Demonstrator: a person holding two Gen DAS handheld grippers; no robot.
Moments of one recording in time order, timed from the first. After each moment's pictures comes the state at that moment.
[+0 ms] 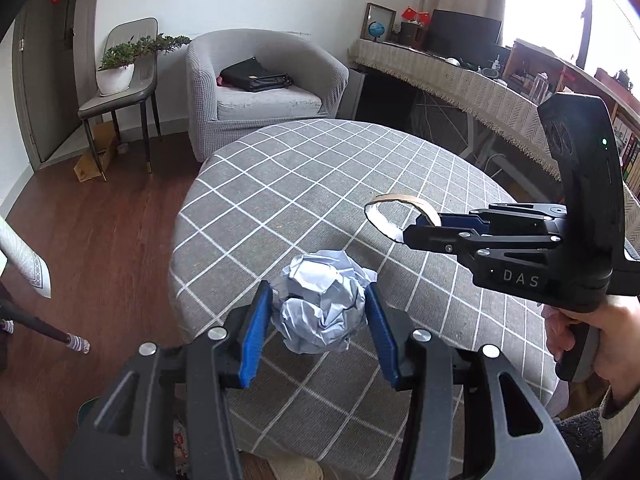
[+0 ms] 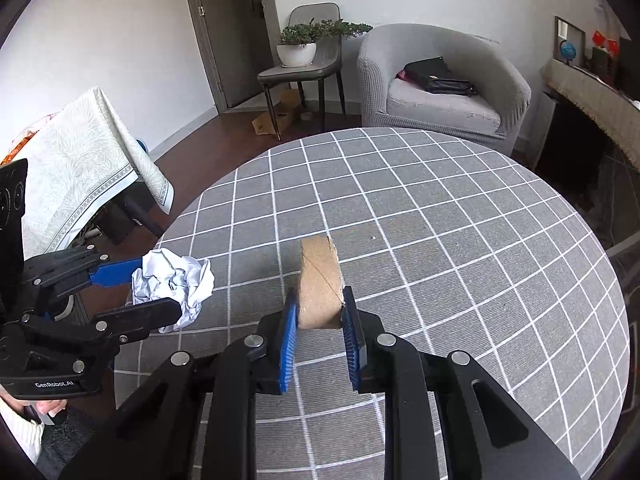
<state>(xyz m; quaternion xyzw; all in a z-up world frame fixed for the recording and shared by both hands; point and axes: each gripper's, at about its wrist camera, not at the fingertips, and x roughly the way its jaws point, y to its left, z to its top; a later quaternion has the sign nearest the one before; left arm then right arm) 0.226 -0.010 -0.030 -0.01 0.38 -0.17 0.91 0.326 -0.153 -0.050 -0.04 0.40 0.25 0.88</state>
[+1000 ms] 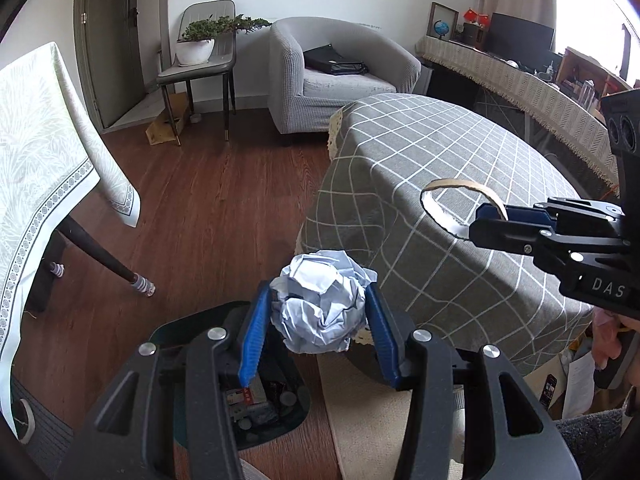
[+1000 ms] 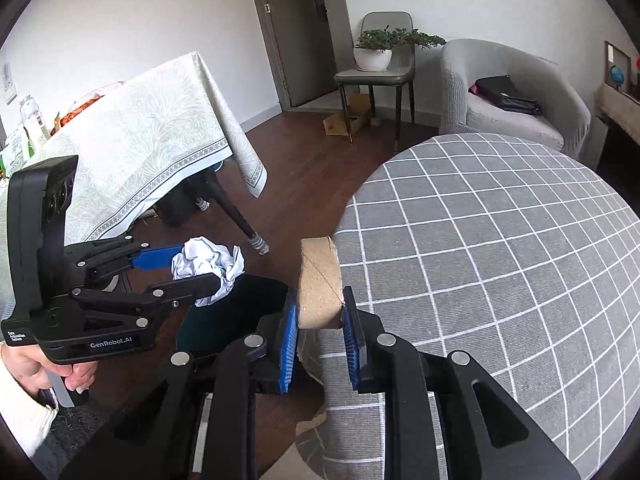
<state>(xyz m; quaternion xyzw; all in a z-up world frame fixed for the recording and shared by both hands) 0.134 0.117 -0.053 -0.02 0.41 -0.06 0.91 0.231 -0.041 -0.050 -0.05 0.37 0.34 0.86</state>
